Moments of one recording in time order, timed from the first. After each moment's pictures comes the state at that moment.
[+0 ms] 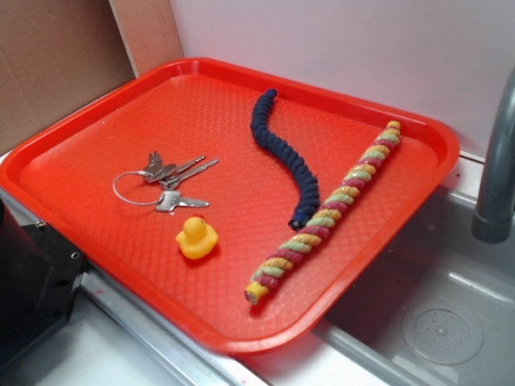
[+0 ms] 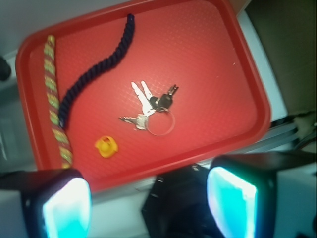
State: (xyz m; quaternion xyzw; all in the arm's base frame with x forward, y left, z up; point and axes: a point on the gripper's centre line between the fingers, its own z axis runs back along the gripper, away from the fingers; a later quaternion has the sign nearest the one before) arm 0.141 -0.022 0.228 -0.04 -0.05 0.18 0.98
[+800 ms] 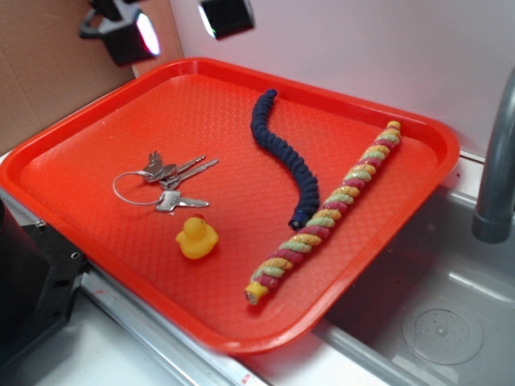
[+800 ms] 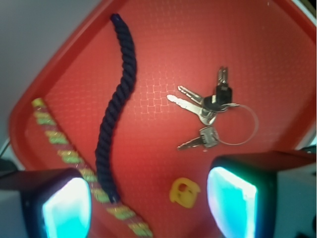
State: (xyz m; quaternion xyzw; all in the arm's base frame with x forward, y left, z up) arm 0.222 -0.061 0.147 -0.07 -0.03 0.43 0.90
